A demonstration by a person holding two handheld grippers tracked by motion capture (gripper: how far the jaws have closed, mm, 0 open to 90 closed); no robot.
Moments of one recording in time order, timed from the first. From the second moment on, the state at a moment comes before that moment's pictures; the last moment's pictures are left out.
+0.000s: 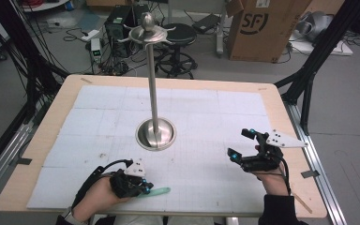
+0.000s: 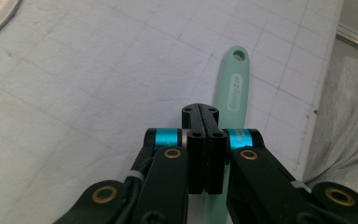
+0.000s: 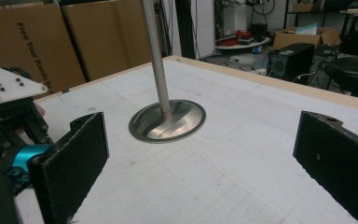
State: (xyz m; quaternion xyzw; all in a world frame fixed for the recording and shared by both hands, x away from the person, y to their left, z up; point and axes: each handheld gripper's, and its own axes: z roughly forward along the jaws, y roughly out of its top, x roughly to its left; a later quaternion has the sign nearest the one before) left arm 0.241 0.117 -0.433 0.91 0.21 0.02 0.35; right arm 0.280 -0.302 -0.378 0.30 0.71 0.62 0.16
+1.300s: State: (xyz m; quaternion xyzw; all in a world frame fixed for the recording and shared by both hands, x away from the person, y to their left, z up) left arm 0.228 0.168 -0.377 0.87 0.14 0.06 0.47; right arm 0.279 -0.308 -0.379 0.30 0.70 0.62 0.16
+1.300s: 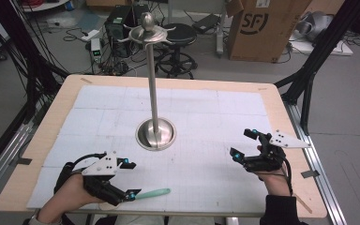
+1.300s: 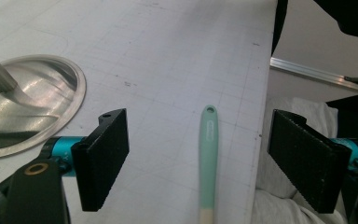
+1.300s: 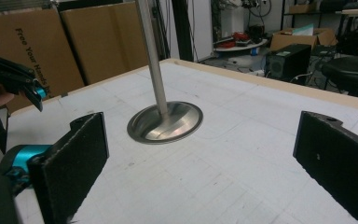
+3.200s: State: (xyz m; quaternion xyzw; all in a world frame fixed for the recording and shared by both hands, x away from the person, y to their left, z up) left arm 0.240 0.125 -0.408 0.99 0.10 -0.01 0.12; right arm 0.276 -0.309 -0.372 0.30 0.69 0.64 0.14
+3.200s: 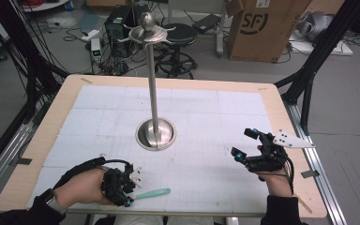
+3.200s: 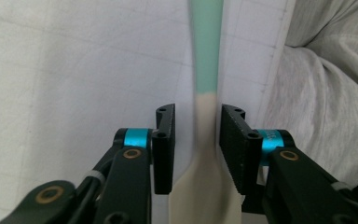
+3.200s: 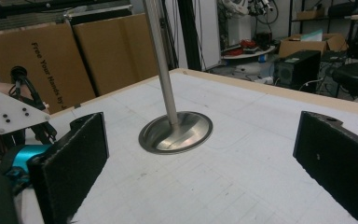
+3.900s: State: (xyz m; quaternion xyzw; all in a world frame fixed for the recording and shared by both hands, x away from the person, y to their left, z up) left arm 0.247 0.132 -0.403 0.98 0.14 0.00 0.15; right arm 0.277 -0.311 -0.376 0.31 0.69 0.64 0.14
